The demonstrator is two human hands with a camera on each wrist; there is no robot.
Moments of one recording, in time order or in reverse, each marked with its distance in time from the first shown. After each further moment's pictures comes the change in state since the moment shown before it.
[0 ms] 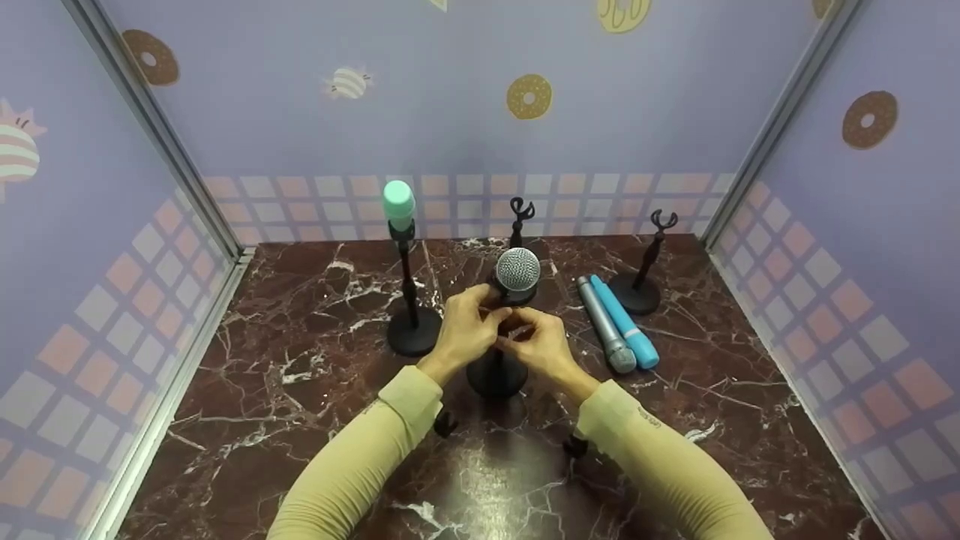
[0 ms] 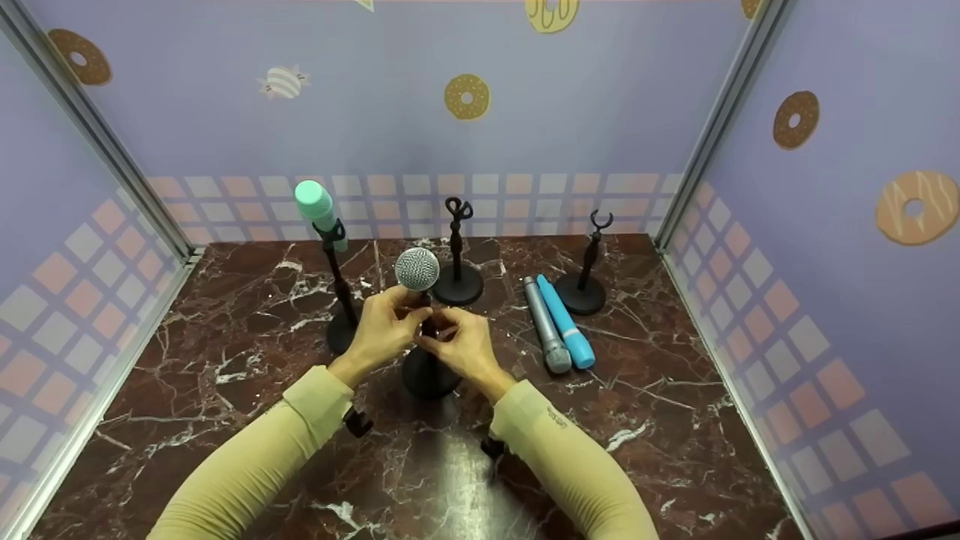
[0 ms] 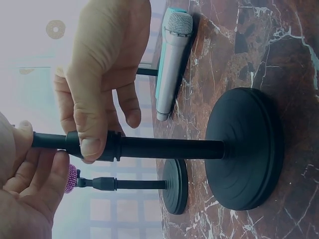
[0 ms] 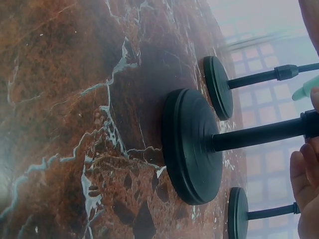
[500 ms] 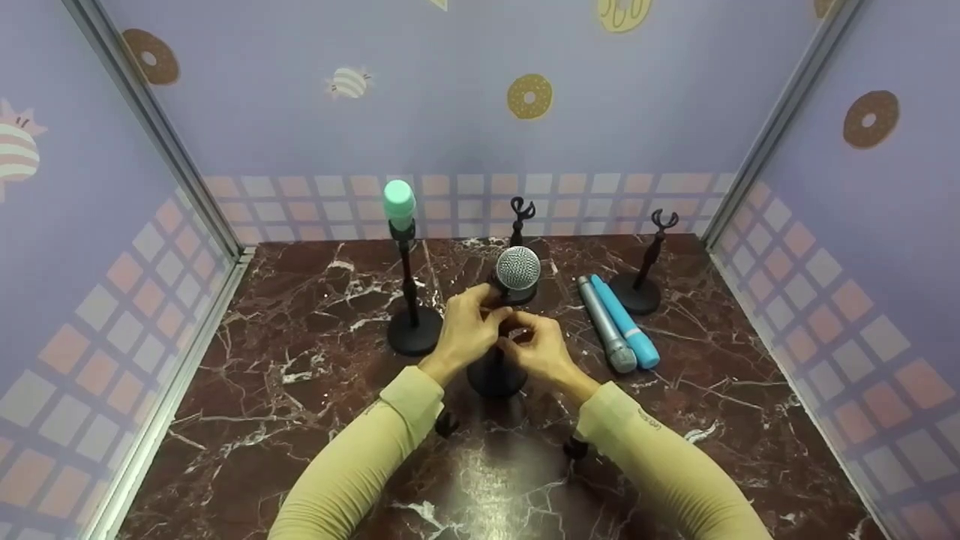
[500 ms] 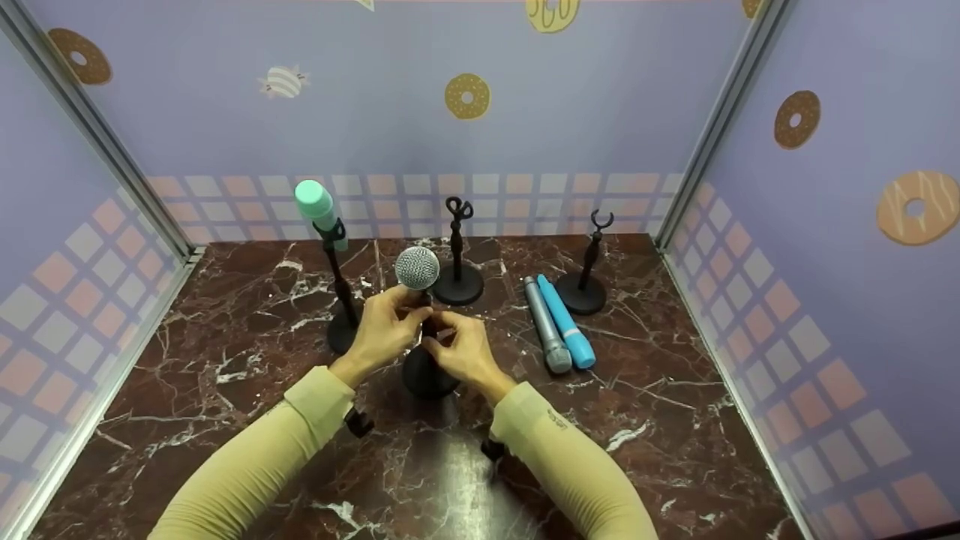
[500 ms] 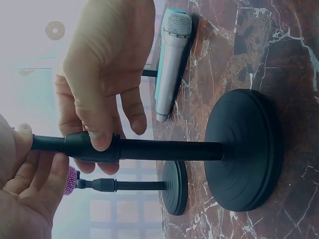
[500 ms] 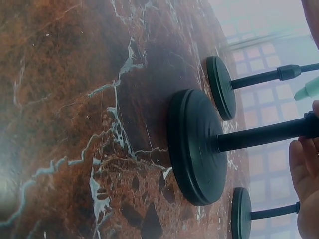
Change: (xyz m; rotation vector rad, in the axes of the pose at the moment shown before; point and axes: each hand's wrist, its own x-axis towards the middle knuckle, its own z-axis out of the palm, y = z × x) left_hand -0.001 -0.001 0.002 0.017 0.026 0.009; right_hand -0.005 0.000 0.000 0.009 -0.070 0.021
